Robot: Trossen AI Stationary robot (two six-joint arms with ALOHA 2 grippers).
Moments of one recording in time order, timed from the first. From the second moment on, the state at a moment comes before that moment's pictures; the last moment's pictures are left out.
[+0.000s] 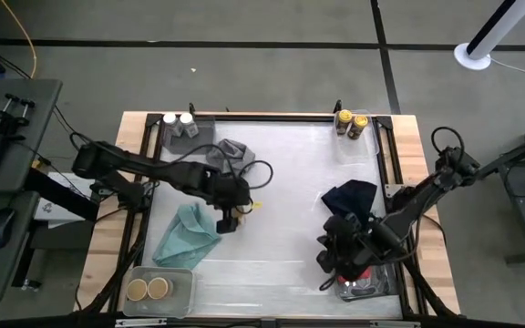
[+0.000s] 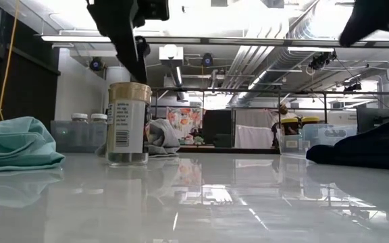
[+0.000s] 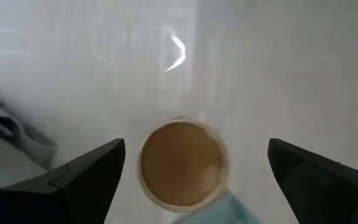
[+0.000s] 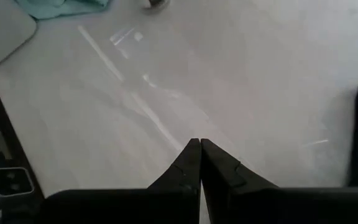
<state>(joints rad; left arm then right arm) -0.13 1.58 1.26 -0.83 -0.01 -0.19 0.71 1.49 1.13 -0.83 0.56 1.36</state>
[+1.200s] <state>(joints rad) -0.38 1.33 1.35 -0.95 -0.03 -0.28 0.72 1.48 1.05 -0.72 0.58 1.29</state>
